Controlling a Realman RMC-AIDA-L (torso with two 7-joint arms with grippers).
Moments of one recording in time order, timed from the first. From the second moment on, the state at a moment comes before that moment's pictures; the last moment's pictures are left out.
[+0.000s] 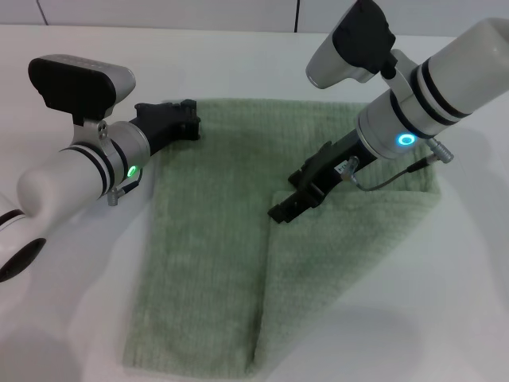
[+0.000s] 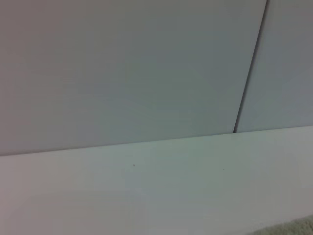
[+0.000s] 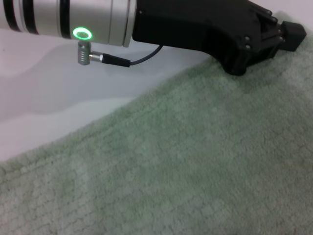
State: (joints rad) left arm -0.69 -2.07 -1.03 -0.27 2.89 0.45 -0.57; right arm 1.05 2.09 -1.27 -0.47 -2.29 -1.19 2.06
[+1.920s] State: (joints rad) left arm -0.68 -2.07 -1.03 -0.27 2.89 0.45 -0.57; right arm 1.04 2.08 -1.32 -0.53 -2.29 -1.22 2.06
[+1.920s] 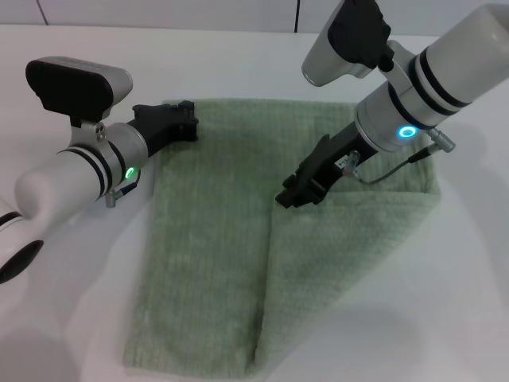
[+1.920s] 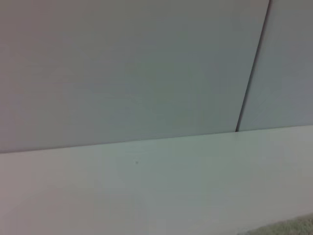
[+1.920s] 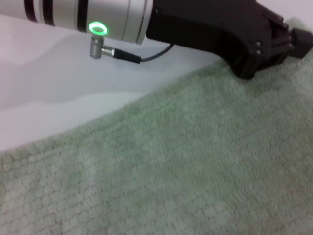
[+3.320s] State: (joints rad) left arm -0.68 -2.07 -1.03 -0.27 2.89 0.46 -0.57; right arm 1.07 2.09 -1.42 -0.47 -2.22 -1.14 2.06
